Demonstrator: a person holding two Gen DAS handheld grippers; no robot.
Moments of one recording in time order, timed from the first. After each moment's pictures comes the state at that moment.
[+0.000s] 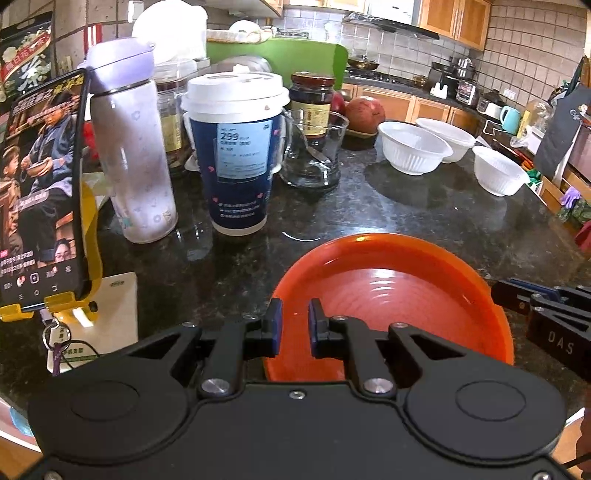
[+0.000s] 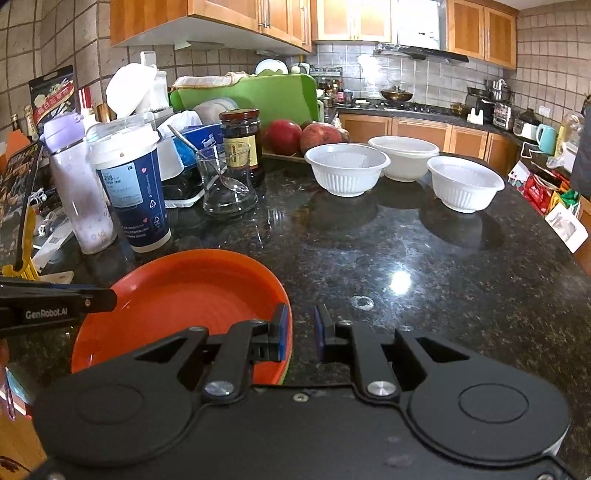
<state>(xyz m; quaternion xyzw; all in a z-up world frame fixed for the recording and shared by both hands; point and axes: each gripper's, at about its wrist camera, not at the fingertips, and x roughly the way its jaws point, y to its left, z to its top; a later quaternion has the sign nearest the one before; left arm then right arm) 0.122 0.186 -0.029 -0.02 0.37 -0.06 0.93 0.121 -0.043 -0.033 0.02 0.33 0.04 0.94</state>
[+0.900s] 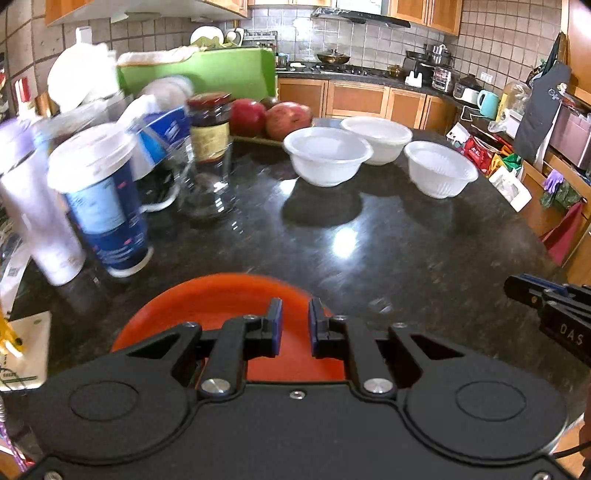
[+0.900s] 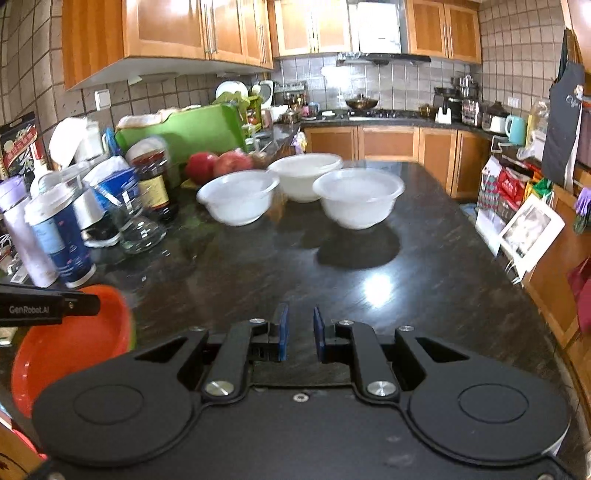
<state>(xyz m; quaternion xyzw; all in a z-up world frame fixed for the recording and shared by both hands) 0.150 0.057 0.000 0.00 0.37 -0.08 0.92 0.124 -0.199 -0.019 0.05 0.30 0.01 0.95</state>
